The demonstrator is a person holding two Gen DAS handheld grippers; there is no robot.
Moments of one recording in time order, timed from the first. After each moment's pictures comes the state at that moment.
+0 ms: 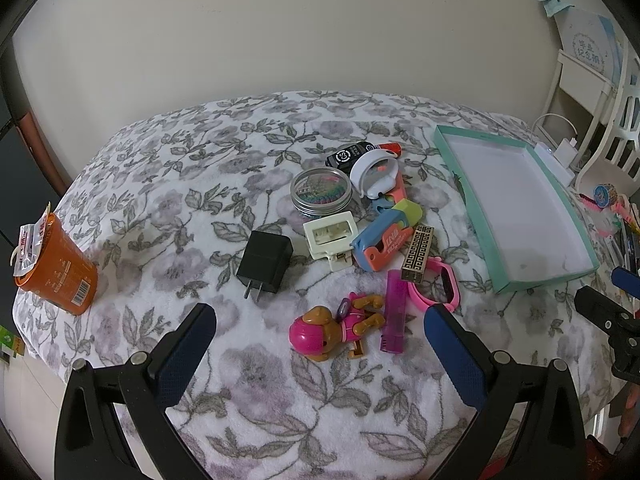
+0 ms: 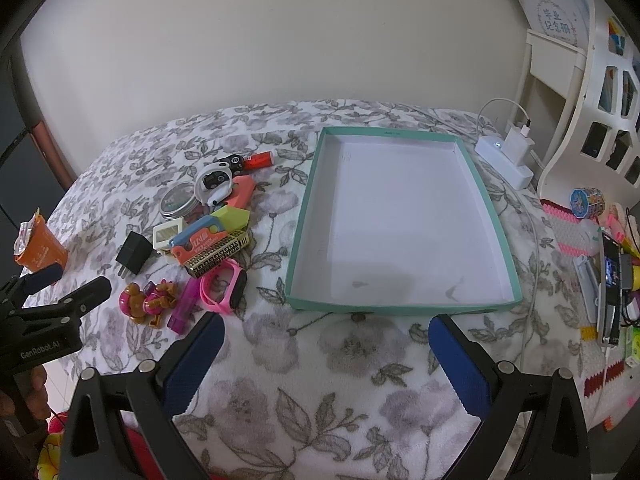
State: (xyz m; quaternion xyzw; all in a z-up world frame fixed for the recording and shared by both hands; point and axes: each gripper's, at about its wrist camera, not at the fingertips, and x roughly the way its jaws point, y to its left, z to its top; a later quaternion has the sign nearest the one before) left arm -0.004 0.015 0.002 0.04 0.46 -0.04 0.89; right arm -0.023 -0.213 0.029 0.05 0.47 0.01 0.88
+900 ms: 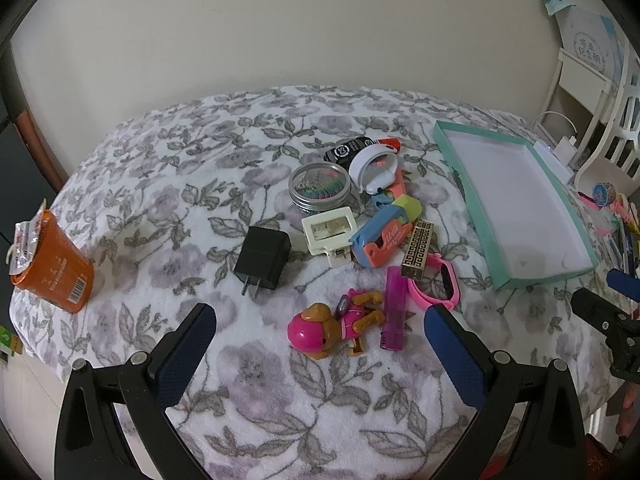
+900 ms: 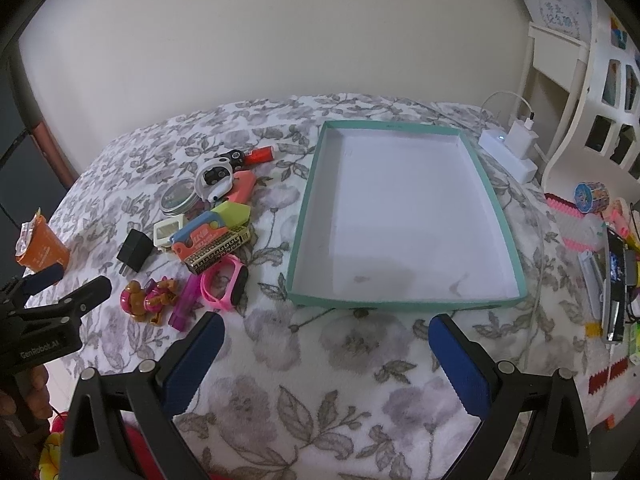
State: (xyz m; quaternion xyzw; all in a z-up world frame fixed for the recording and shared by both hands) left arm 0.000 0.019 -0.003 0.03 0.47 -0.04 0.88; right arm -0.021 -0.213 0.024 0.05 0.48 0.02 0.88
